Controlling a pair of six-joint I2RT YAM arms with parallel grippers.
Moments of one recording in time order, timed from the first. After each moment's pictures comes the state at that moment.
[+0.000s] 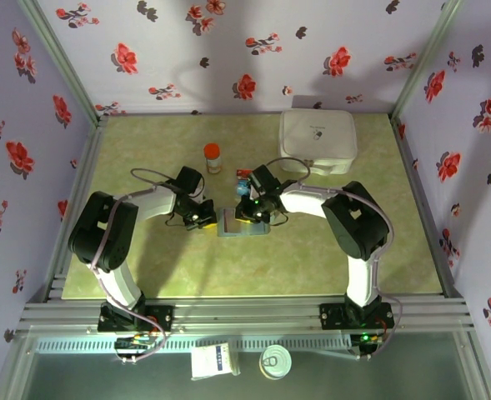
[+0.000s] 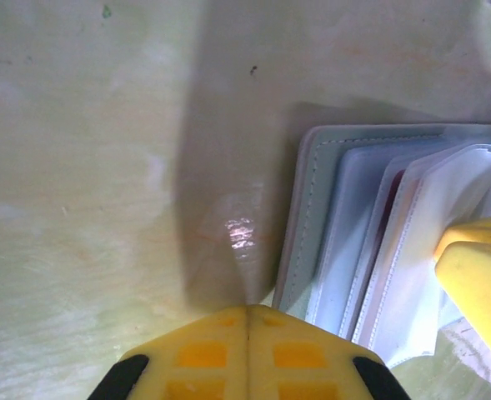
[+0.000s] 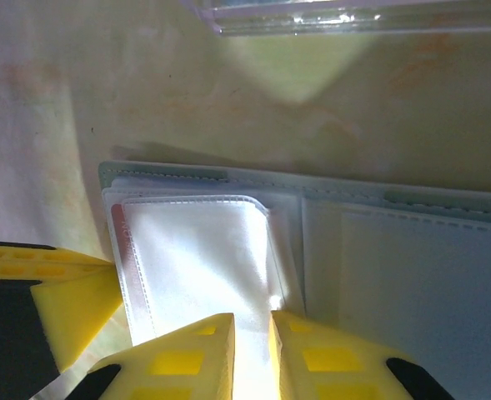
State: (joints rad) left arm -0.46 1.75 0.95 -0.45 0.42 -0.64; right arm 0.69 1.93 1.14 -0.27 -0.42 0.80
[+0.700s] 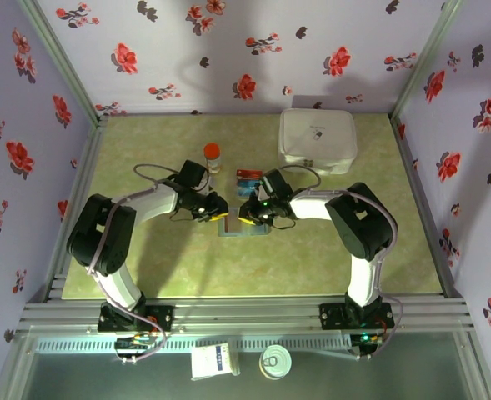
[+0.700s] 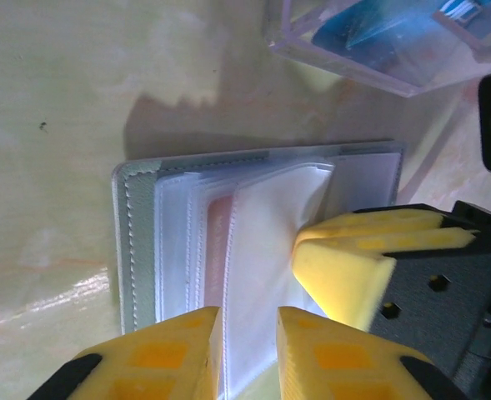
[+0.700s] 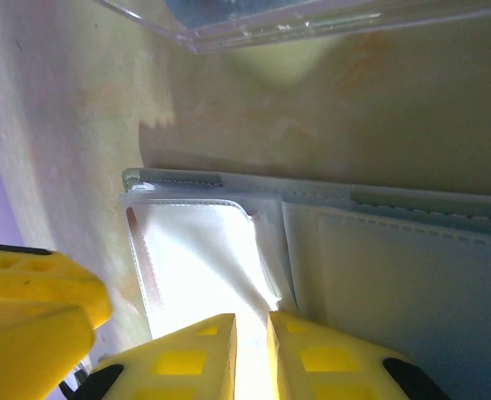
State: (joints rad) left arm -0.49 1.73 0.99 -0.36 0.49 -0.72; right arm 0.63 1.90 0.98 -0.01 -0.54 0.91
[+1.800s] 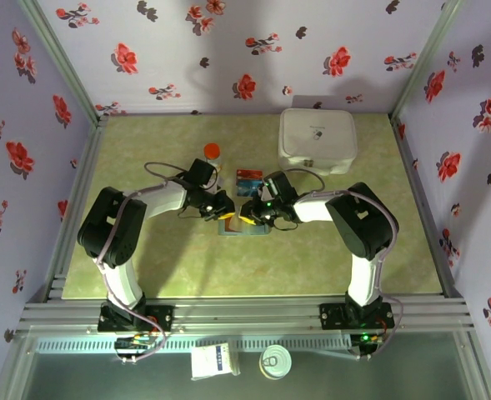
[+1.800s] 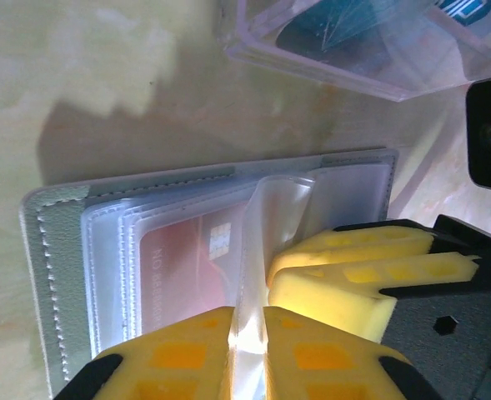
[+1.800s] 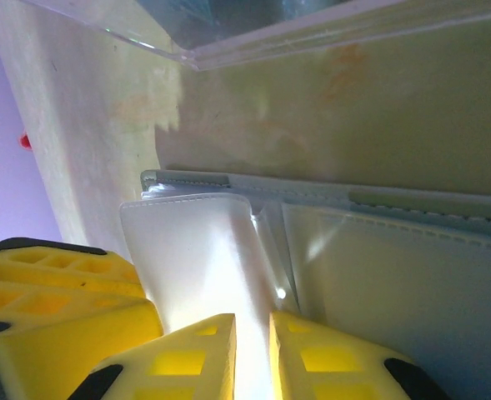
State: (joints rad) left arm -0.54 1.81 1.06 -0.34 0.51 -0.75; right arm 0.61 1.90 0.92 0.13 -0.59 0.99
